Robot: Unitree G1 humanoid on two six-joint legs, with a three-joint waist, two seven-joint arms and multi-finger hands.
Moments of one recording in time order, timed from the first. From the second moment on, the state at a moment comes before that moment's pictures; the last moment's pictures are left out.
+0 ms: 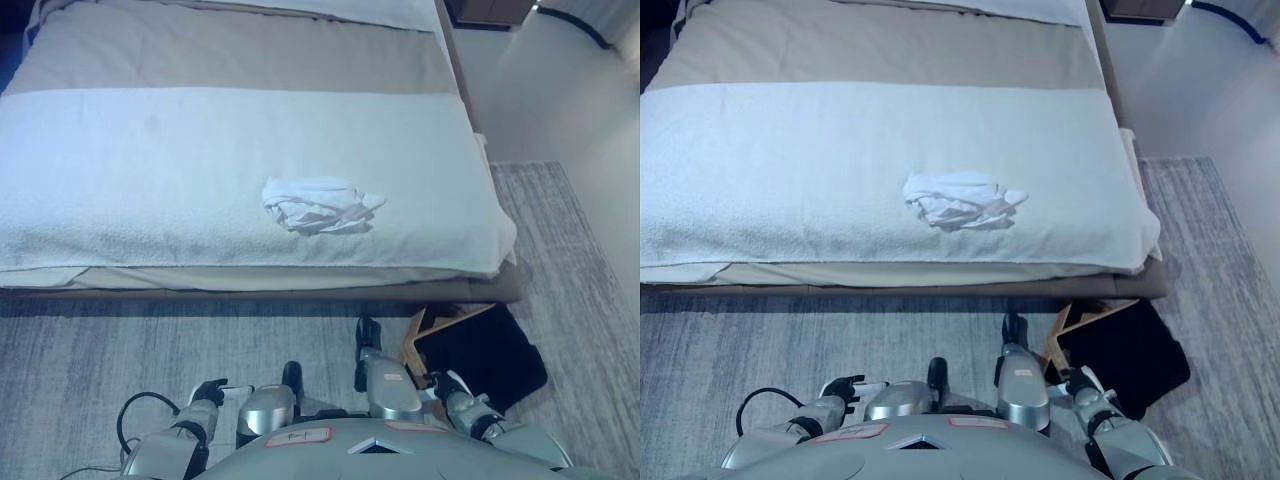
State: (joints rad) left arm -0.04 0.24 -0.14 1.37 -0.09 0.05 0.12; right arm -0.06 -0.22 0.28 1.38 -0.11 0.07 -0.10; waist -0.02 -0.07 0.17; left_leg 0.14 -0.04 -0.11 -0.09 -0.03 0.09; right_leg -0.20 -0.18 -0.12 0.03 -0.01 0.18
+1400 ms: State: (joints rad) left arm -0.05 0.23 -0.17 1.31 -0.15 0.04 0.21; right arm -0.82 -0.37 0.68 1.00 -0.29 0.11 -0.13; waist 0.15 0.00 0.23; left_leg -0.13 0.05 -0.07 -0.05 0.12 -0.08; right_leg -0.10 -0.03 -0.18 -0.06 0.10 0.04
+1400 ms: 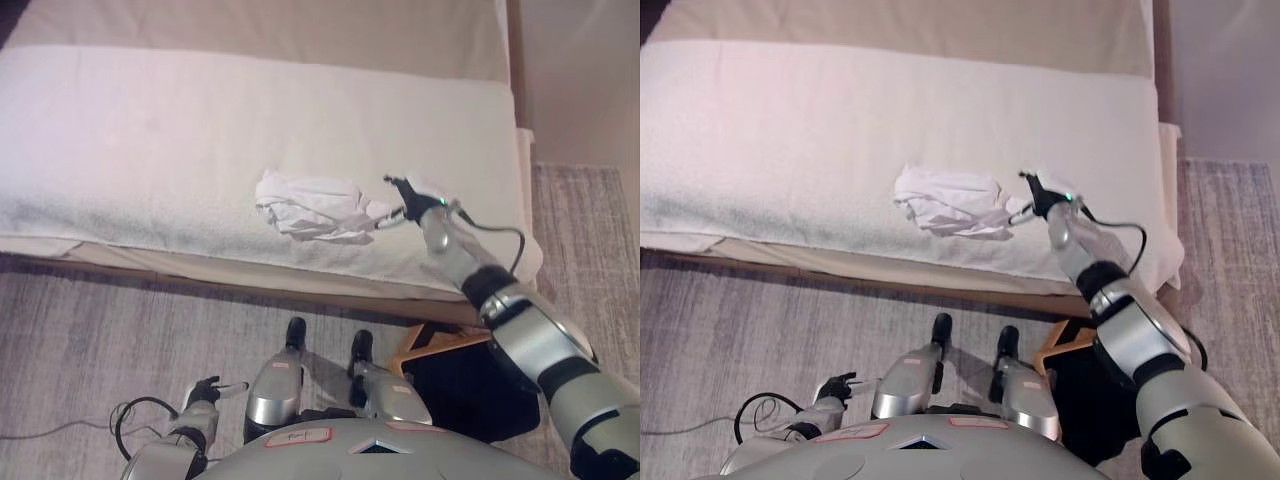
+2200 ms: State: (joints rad) left arm -0.23 0.25 -0.23 1.28 -0.27 0.00 0.25; right arm -1.10 -0.31 0.72 1.26 -0.17 0.12 -0.18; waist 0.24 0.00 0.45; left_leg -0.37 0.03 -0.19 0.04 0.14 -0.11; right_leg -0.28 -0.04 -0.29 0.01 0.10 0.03
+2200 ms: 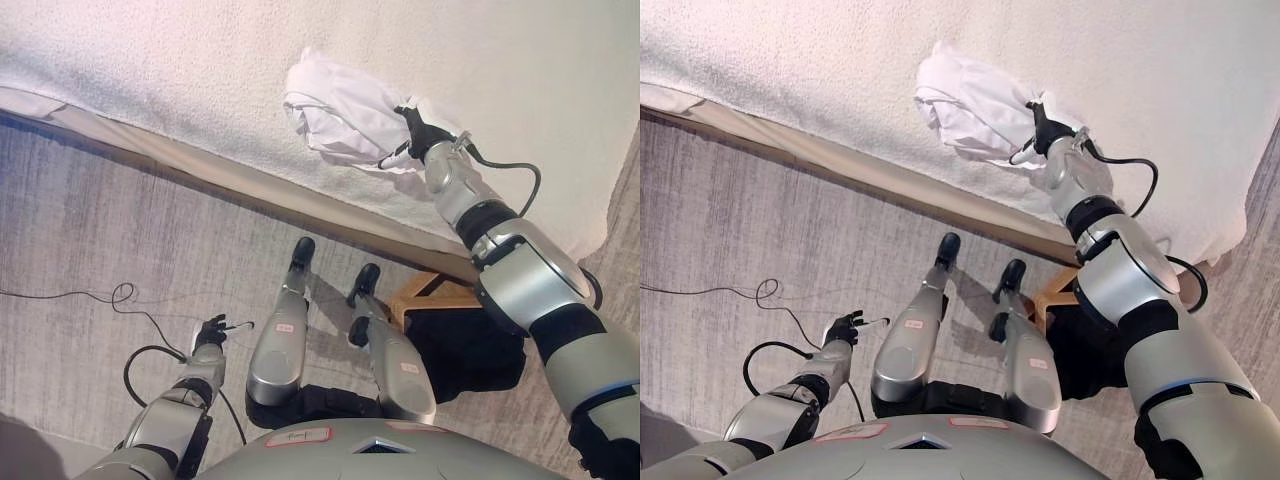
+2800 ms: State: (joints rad) left arm -0.24 0.25 -0.25 1.20 -0.40 -0.02 0.25; right arm -1.27 -0.40 0.75 1.34 -0.13 0.13 -0.22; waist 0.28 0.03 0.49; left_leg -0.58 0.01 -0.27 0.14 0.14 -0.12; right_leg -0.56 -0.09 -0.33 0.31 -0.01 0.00
